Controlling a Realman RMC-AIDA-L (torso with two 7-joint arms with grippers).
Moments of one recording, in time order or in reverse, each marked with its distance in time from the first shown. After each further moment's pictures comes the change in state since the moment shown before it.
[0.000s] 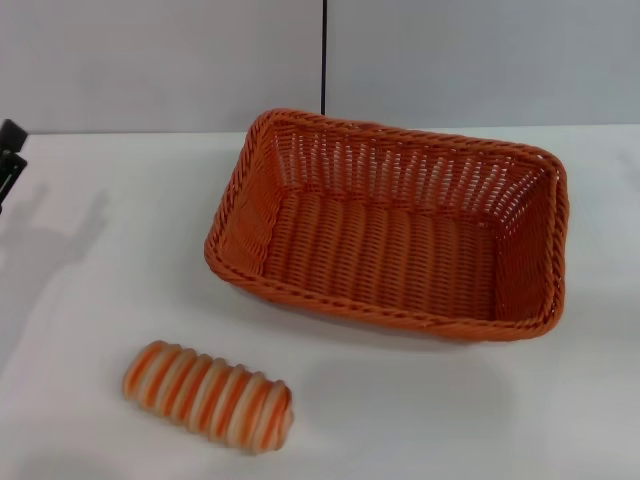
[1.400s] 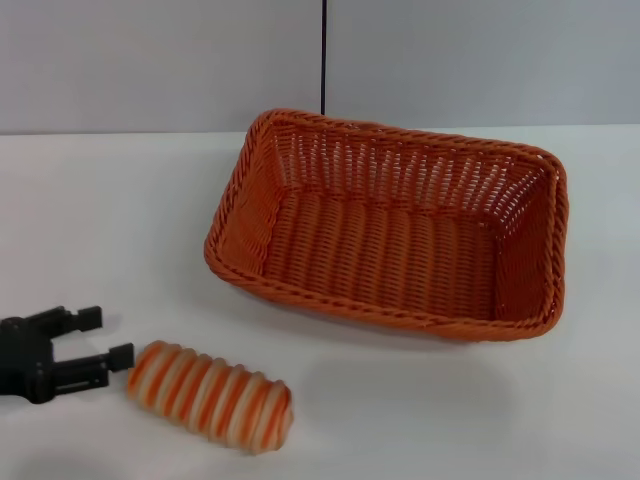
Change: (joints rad) left arm 0.038 0.045 0.491 0.609 0.530 0.121 -0.689; right arm -0.159 -0.005 0.345 0.259 0.093 -0.059 -0.082
